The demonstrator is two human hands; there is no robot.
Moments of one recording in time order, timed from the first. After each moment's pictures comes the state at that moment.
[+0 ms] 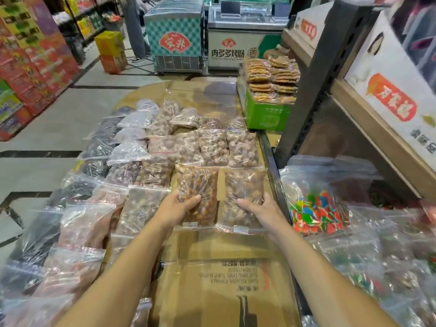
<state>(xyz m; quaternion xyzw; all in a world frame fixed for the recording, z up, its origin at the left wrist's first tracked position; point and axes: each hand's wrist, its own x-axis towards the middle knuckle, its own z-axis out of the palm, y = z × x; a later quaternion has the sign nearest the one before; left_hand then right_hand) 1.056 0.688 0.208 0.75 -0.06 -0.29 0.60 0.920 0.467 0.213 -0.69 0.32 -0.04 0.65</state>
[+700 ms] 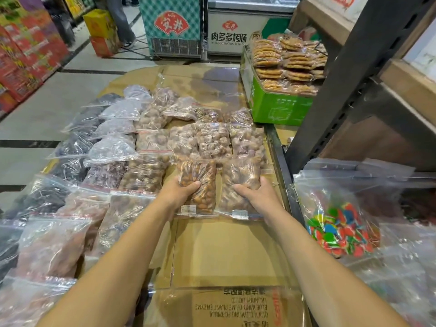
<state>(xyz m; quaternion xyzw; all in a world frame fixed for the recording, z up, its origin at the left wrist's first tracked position) 1.149 0.641 0.157 0.76 -0.05 -0.31 0.56 1.016 0.432 0.176 -0.74 0.38 -0.01 0.56</state>
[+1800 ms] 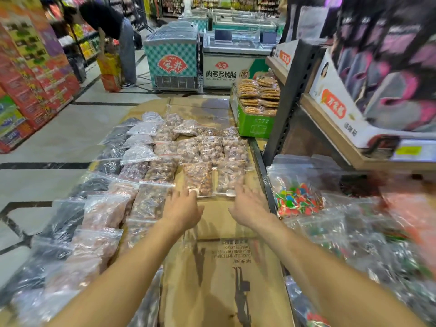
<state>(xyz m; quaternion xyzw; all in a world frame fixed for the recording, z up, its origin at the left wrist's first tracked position) 0.985 0.703 0.264 0.95 -0.28 -0.13 0.02 0.893 0.537 0.276 -0.96 0.24 0.10 0.10</state>
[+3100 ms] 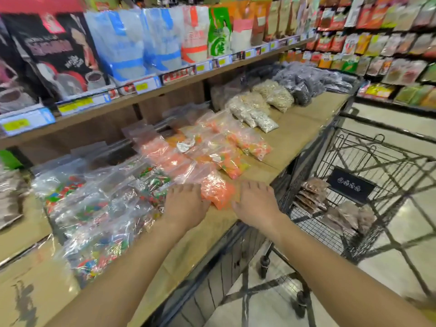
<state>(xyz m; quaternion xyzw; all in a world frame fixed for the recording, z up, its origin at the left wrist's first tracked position) 0.374 0.419 0.334 0.77 -0.64 -0.03 -0.02 0.187 0.370 0.333 -0.82 0.56 0.00 0.09</state>
